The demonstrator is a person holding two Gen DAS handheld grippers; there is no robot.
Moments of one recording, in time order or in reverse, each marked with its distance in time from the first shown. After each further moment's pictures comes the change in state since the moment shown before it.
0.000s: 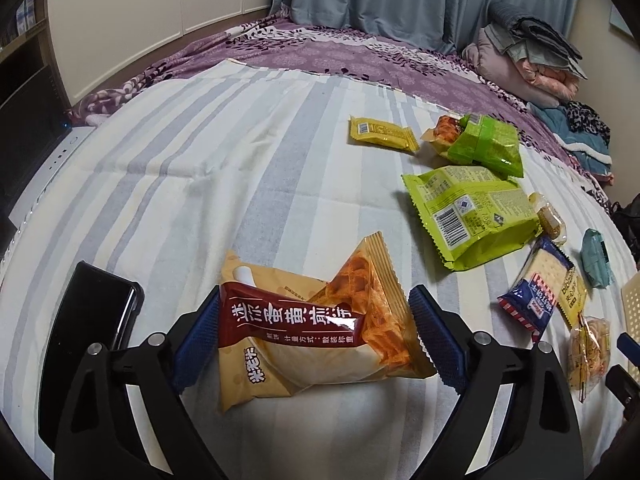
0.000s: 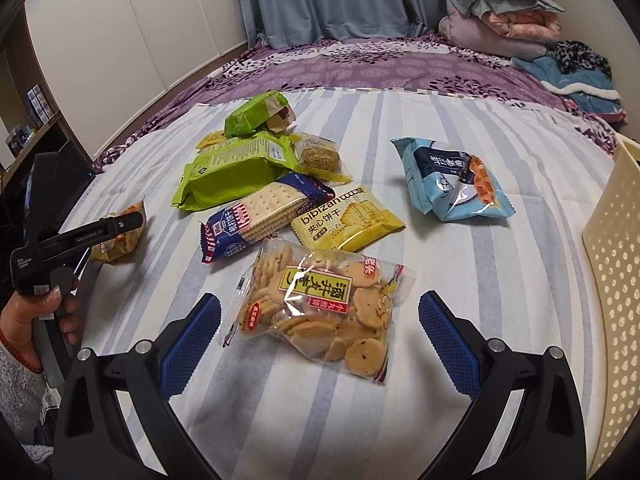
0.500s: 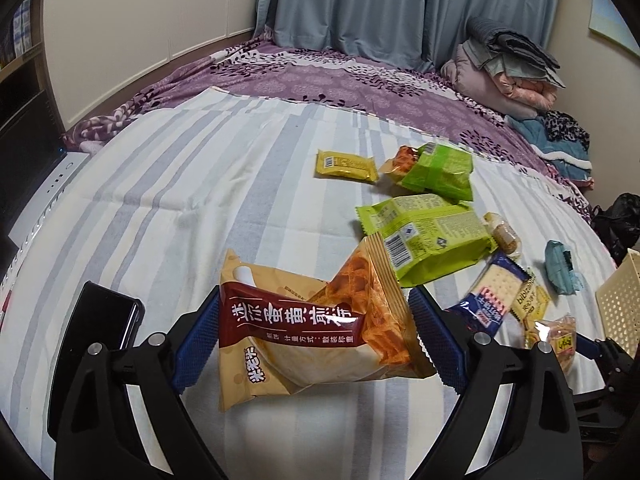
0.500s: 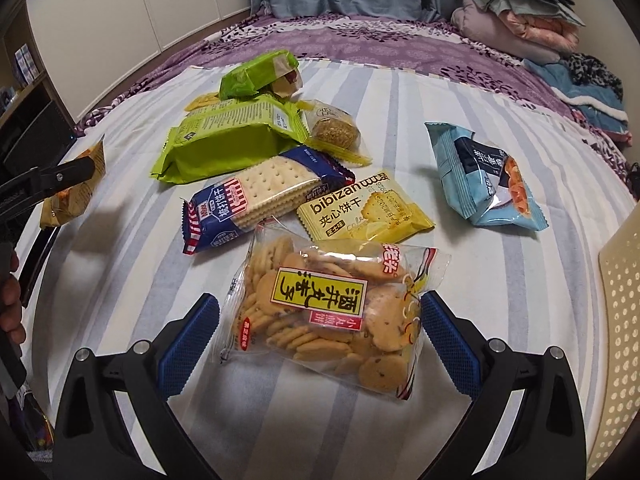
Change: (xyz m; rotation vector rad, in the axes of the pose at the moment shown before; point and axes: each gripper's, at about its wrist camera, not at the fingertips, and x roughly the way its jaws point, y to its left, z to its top) left arm -0.037 -0.020 0.008 0.029 -0.070 -0.060; right arm 0.036 0.020 0.006 -0.064 0.089 -0.067
